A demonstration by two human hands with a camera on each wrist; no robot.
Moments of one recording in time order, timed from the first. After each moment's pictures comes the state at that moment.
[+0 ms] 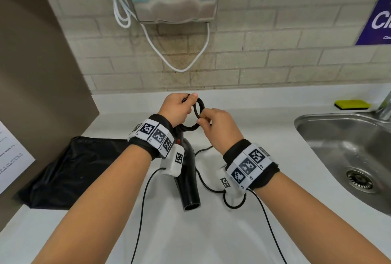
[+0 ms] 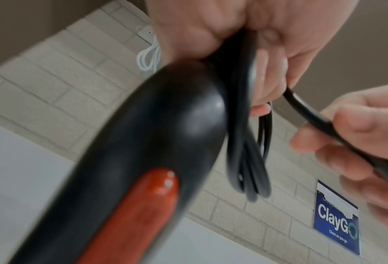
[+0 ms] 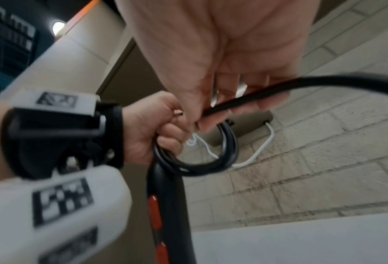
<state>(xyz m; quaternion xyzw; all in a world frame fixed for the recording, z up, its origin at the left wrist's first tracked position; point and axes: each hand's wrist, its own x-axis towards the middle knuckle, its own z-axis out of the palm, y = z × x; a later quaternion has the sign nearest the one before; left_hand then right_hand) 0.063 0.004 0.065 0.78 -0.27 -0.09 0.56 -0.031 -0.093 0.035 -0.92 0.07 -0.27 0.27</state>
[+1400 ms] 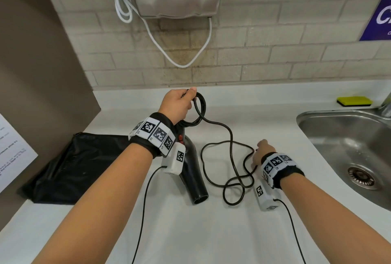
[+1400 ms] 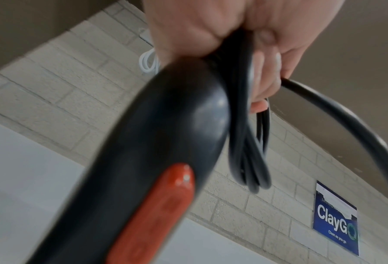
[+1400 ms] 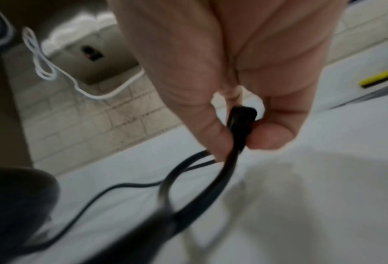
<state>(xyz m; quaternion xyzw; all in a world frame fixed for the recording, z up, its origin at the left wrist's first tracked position) 0.066 0.008 0.061 0.76 -0.25 -0.09 0.59 -0.053 -0.197 -0.071 -0.85 0.45 0.05 0.27</state>
